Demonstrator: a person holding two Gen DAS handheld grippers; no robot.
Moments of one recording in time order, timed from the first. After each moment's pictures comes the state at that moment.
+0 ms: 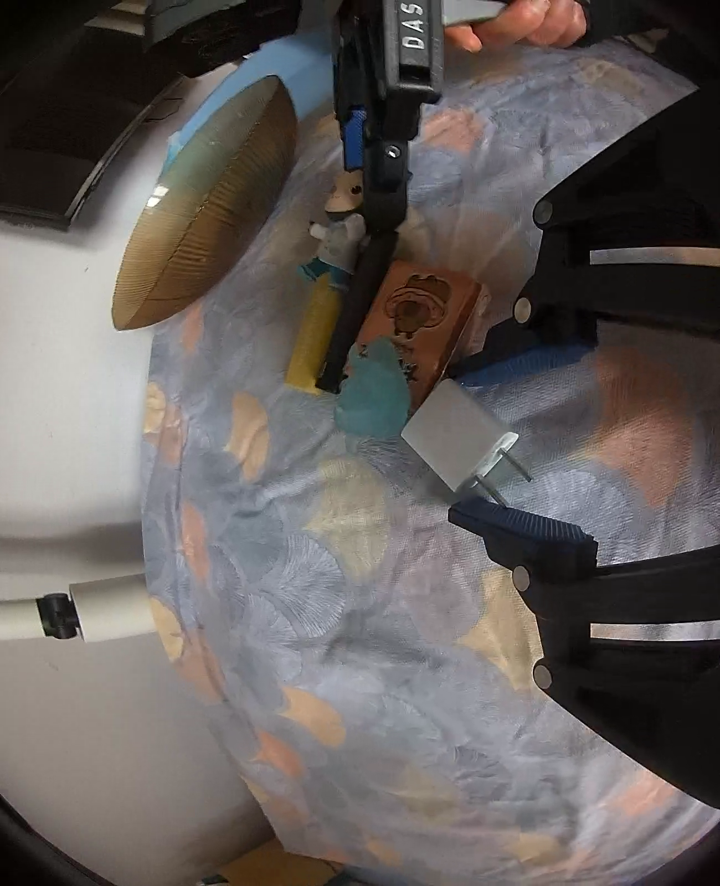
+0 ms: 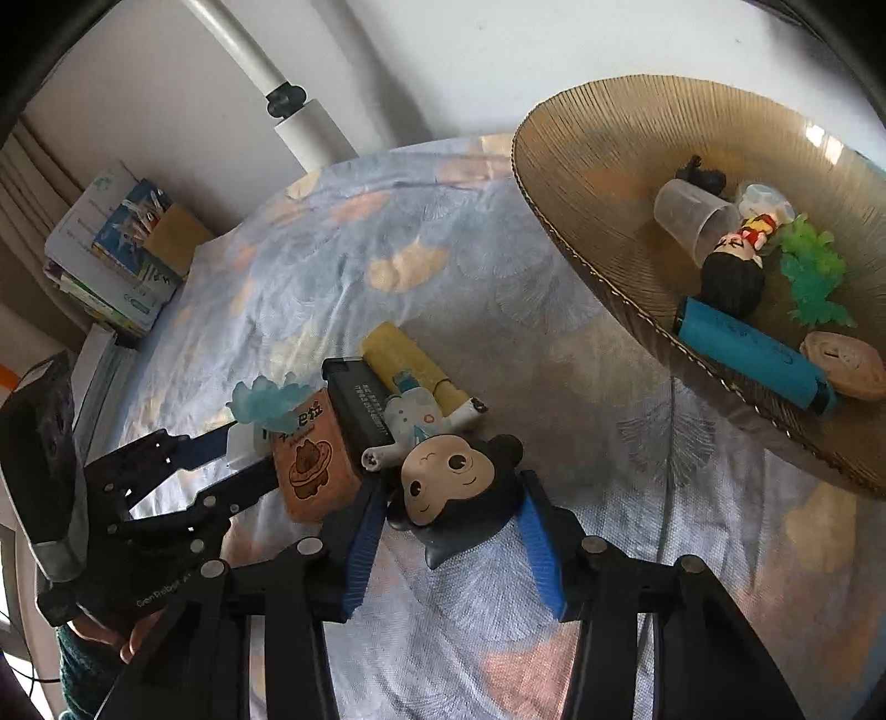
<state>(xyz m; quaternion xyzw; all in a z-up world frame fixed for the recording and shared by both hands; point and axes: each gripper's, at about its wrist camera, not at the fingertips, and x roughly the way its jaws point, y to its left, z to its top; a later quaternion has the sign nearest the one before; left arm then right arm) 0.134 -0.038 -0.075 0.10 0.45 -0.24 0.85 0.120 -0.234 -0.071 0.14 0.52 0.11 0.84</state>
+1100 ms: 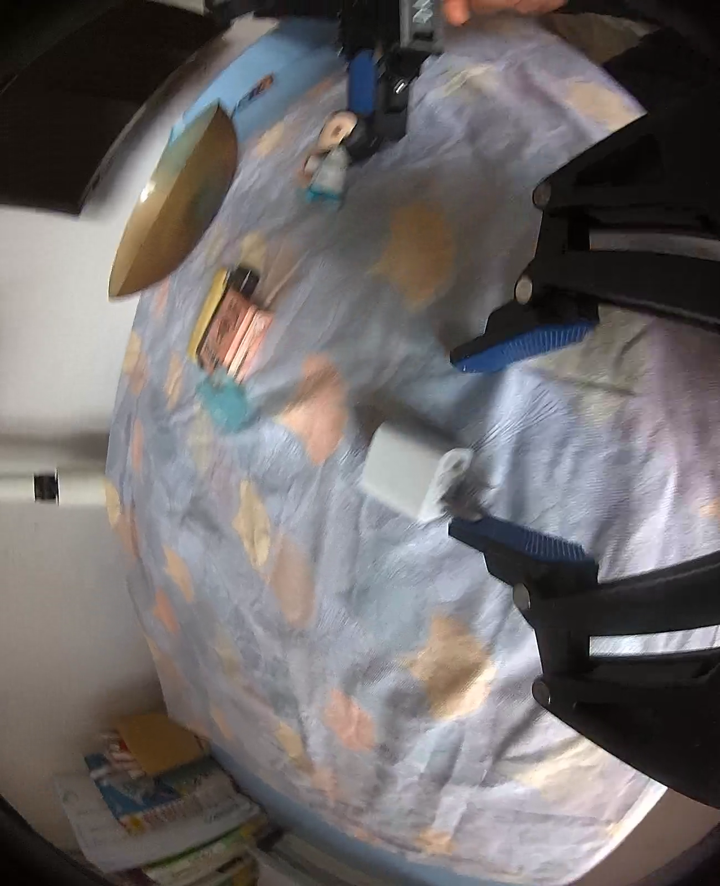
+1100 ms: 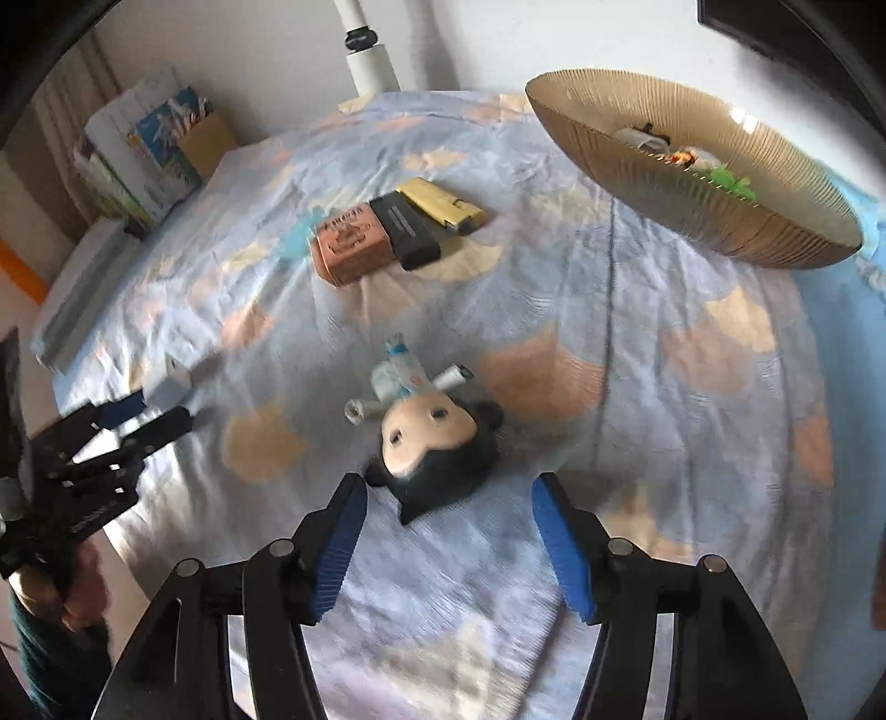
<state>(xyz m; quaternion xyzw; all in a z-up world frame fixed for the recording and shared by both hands) -0.006 0.024 -0.078 0.05 0.46 -0.16 0.87 -0.006 -0.218 -0.071 0.03 0.53 0.09 0.84</state>
